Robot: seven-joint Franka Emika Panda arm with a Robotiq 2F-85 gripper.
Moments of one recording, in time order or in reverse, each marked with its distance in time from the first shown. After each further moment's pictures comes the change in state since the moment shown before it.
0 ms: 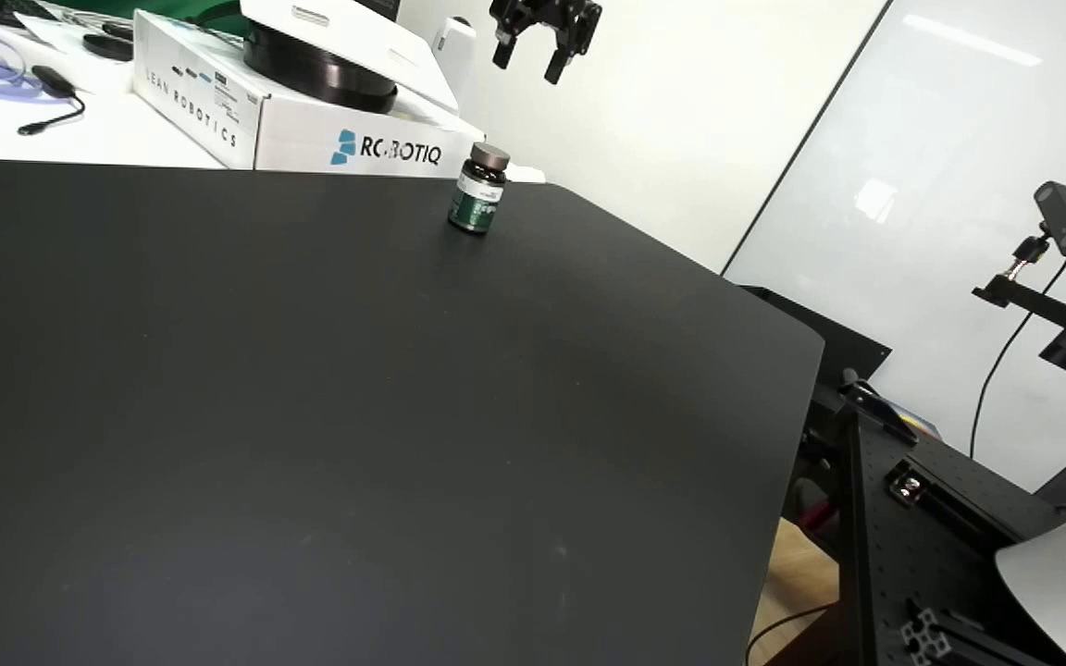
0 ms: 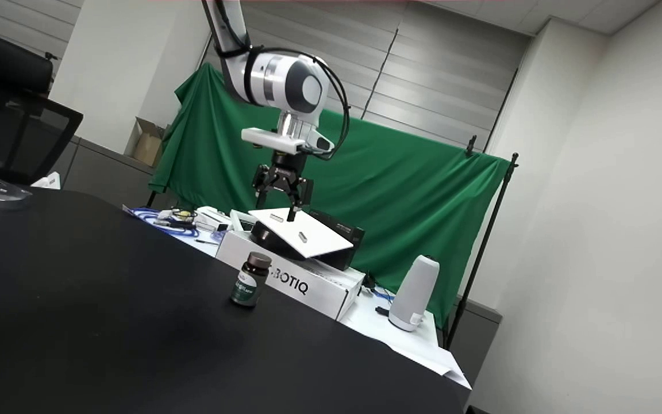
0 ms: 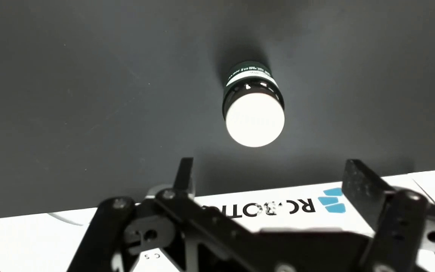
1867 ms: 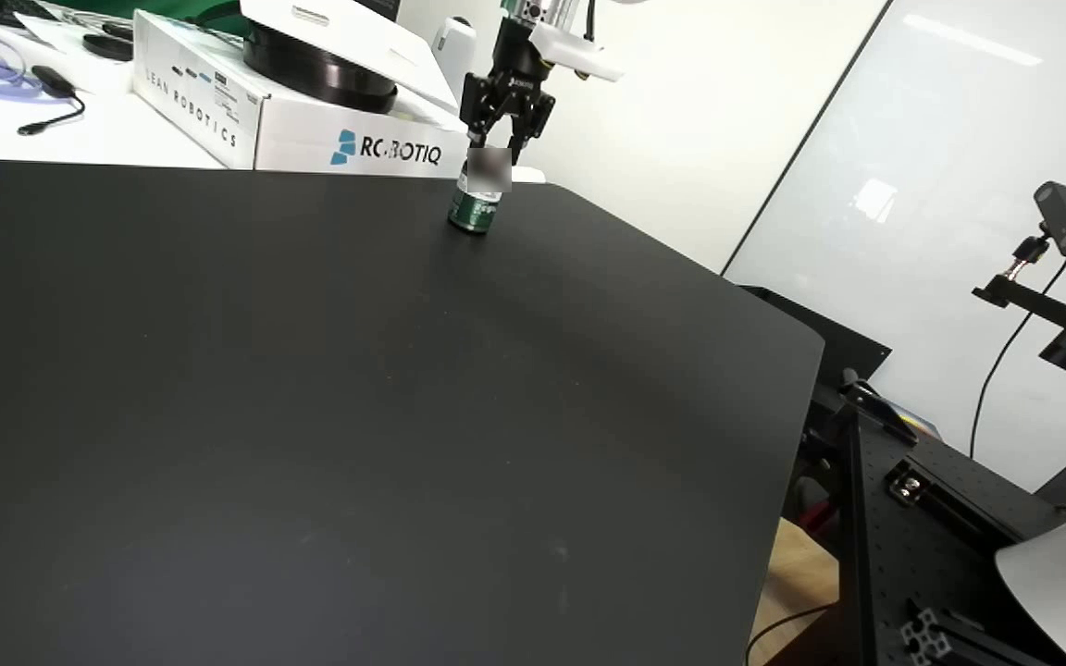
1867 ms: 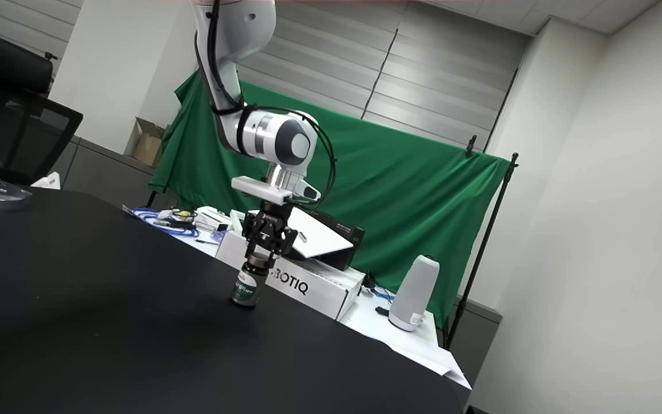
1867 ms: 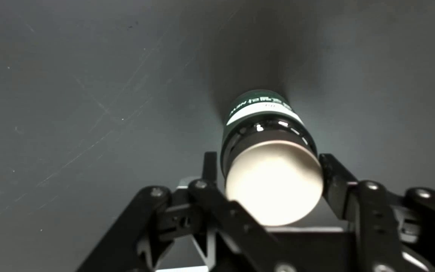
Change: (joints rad) arm -0.007 0.253 -0.002 0.175 0.016 -0.025 -0.001
